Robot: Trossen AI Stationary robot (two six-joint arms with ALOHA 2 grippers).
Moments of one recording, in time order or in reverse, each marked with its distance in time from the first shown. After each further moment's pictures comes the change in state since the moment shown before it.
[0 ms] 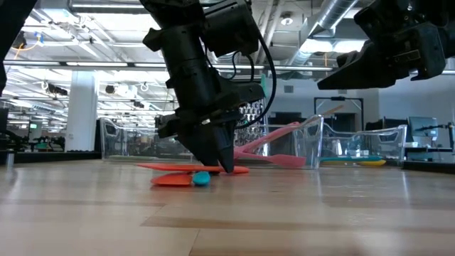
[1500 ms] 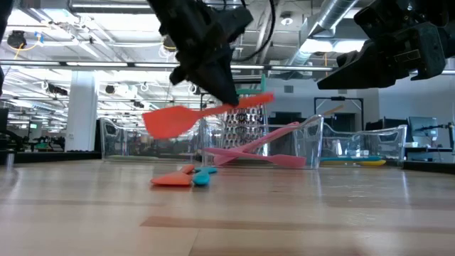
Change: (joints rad) left arm -0.062 -0.236 -0.005 0.000 -0.262 0.274; right arm 0.000 0.000 0.000 0.001 0.000 0.000
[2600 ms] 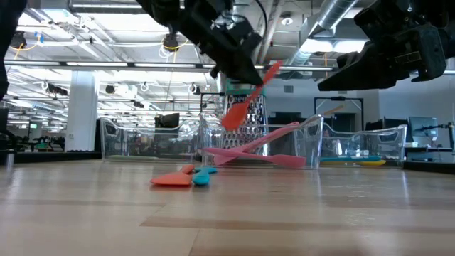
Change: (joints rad) left arm 0.387 -0.021 0.003 0.447 0.141 0.602; right arm 0.000 0.000 -0.001 -0.009 0.000 0.000
